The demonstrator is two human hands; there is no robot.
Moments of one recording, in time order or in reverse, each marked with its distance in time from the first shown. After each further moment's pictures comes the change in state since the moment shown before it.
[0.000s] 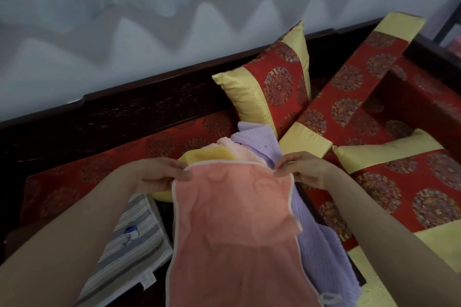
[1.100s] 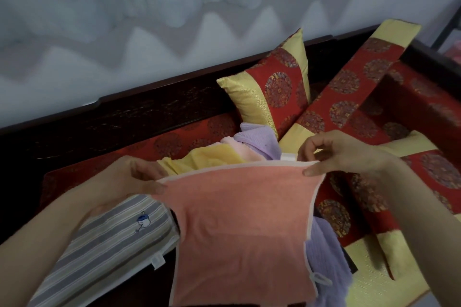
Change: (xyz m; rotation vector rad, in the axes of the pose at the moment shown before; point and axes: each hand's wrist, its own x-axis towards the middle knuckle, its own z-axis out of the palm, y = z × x) left_hand -0.119 -0.019 0.014 0.226 0.176 0.456; right_hand -0.127 -0.060 -0.012 -0.524 -0.092 -0.468
